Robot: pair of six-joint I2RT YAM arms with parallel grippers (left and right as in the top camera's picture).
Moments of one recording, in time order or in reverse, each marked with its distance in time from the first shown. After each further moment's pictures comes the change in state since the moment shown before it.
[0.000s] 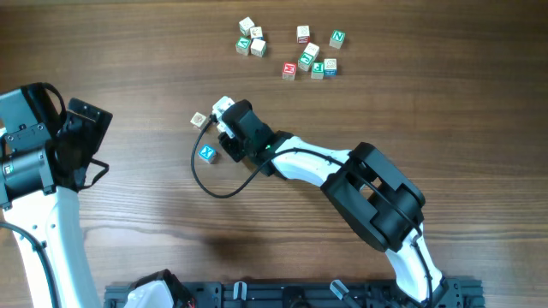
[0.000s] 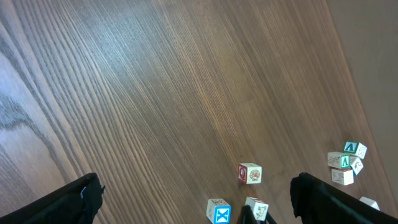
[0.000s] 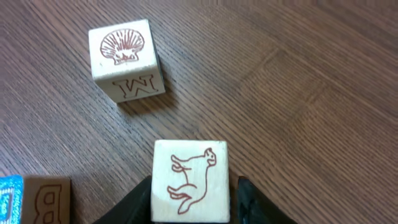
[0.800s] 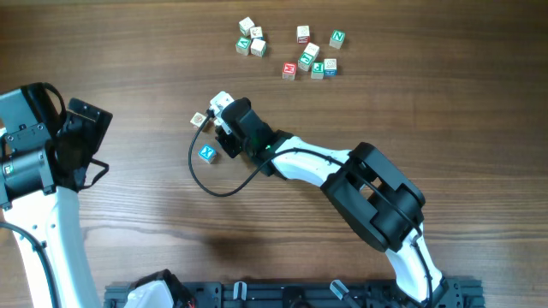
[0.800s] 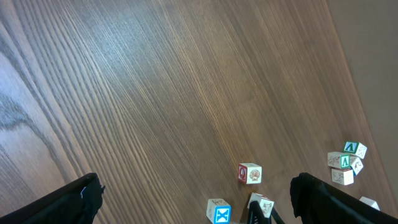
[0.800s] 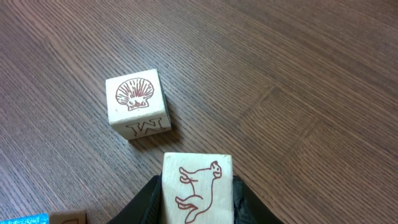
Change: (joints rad) left arm 0.000 0.000 0.000 0.000 0.000 0.000; right arm 0.000 0.000 -0.001 0.089 -0.008 0.020
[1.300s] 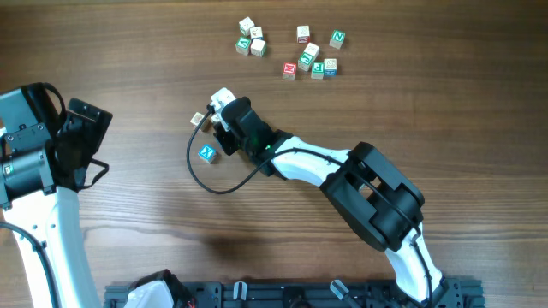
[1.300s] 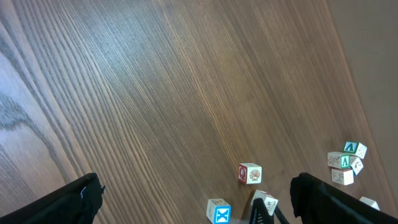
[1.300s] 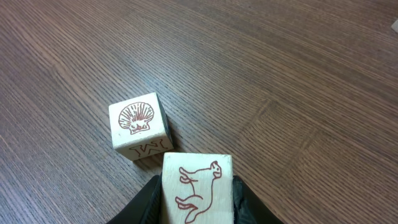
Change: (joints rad) left arm 0.000 0.000 0.000 0.000 0.000 0.000; right arm 0.000 0.004 0.000 0.048 0.000 0.068
